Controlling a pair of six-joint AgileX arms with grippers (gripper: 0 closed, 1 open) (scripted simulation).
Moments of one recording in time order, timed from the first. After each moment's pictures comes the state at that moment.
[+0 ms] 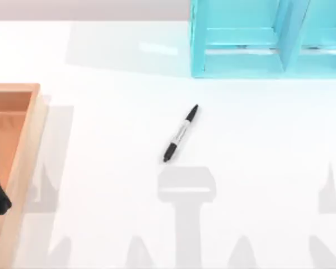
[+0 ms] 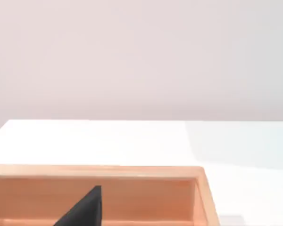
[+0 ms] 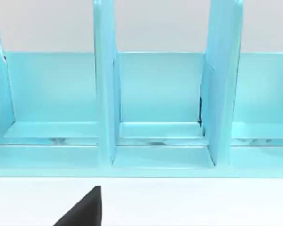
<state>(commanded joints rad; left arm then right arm) 0.00 0.00 0.00 0.00 0.00 0.00 0.00 0.00 0.00 0.00 0.00 0.00</state>
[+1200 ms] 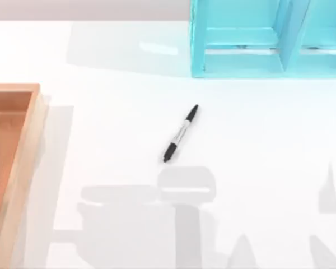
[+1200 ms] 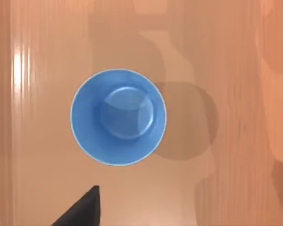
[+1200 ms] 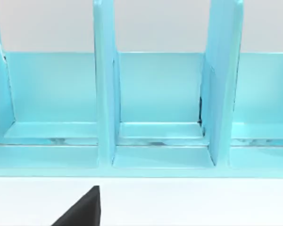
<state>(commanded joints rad) 0.15 1.33 1.08 -0.96 0.00 0.18 0.00 0.00 0.00 0.00 0.00 0.00</state>
